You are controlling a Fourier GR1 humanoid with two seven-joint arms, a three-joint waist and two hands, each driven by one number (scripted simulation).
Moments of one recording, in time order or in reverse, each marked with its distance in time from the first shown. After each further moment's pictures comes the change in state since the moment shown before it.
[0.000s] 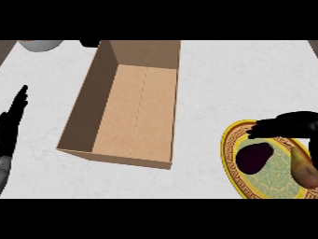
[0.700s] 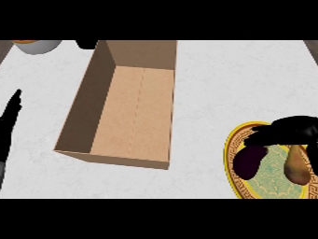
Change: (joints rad) left arm 0.045 0.005 0.033 -0.028 -0.014 -0.009 0.008; right arm -0.012 -0.033 0.103 -0.085 -0.041 -0.015 -0.018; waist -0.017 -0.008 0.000
